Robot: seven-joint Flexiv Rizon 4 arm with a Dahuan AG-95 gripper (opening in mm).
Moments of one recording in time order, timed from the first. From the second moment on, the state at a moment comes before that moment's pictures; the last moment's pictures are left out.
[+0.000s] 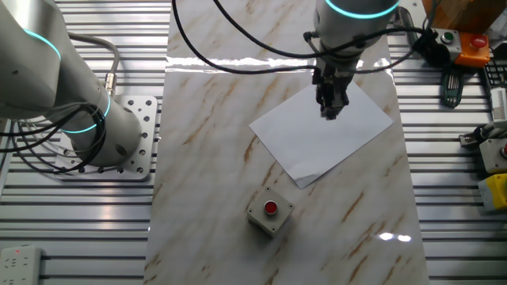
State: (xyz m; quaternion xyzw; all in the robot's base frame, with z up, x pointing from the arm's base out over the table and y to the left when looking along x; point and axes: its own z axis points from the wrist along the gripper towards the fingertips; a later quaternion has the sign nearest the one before) arm 0.498 0.003 0.176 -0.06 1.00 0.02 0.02
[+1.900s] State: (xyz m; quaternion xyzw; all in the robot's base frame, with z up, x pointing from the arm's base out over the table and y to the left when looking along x) arm 0.496 0.003 0.179 -0.02 1.00 0.01 0.02
